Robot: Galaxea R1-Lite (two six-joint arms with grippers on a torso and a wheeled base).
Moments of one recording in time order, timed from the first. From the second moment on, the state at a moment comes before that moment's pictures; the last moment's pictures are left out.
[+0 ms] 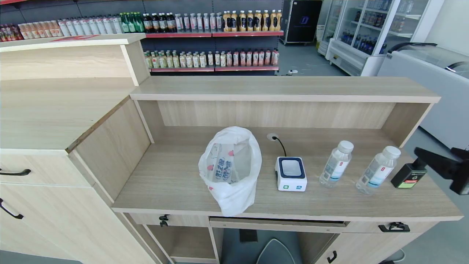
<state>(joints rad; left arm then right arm) 0.00 0.00 0.00 0.00 0.00 0.00 -0.02 1.12 -0.42 -0.62 0.06 -0.01</state>
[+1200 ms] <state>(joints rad) 0.00 0.00 0.00 0.00 0.00 0.00 -0.01 2.12 -0.40 -1.49 0.02 -0.15</state>
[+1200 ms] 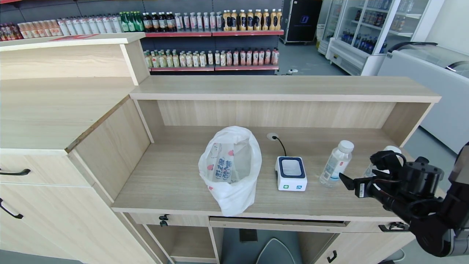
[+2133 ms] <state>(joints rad) 0.00 0.00 0.00 0.00 0.00 0.00 0.03 2.31 -0.64 -1.54 0.06 -0.15</state>
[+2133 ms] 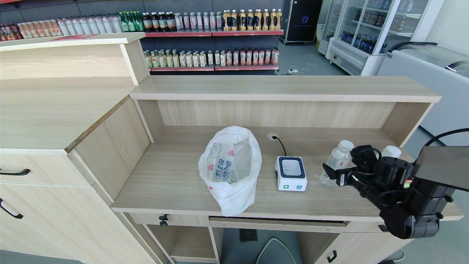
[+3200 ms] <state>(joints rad) 0.00 0.00 0.00 0.00 0.00 0.00 0.05 2.41 -0.79 -1.53 0.11 -0.16</state>
